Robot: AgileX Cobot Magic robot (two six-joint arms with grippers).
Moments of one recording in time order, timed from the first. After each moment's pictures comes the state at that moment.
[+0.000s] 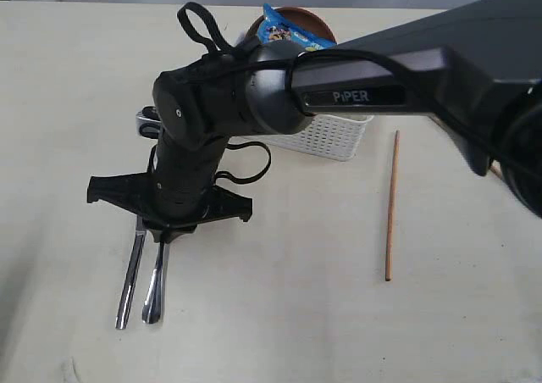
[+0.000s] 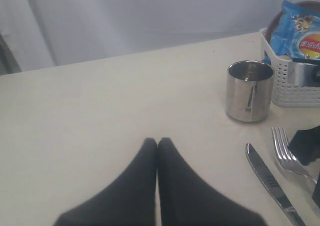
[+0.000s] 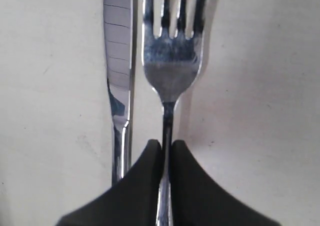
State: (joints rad) left arm -0.17 0.00 0.00 0.06 0.33 0.04; right arm 0.98 2.14 -1.45 0.29 0.70 0.69
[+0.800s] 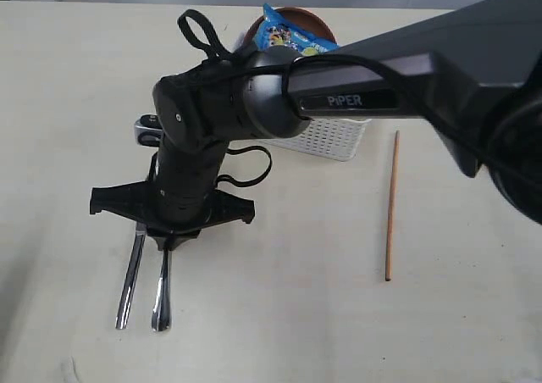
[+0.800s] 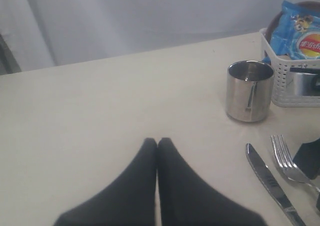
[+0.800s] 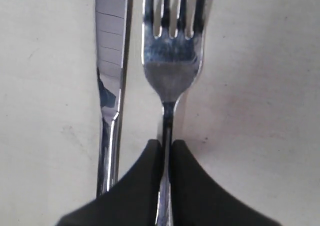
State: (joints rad) left arm -0.17 0.00 0.00 0.06 0.33 0.04; right arm 0.98 2.15 -1.45 0.31 0.72 0.62
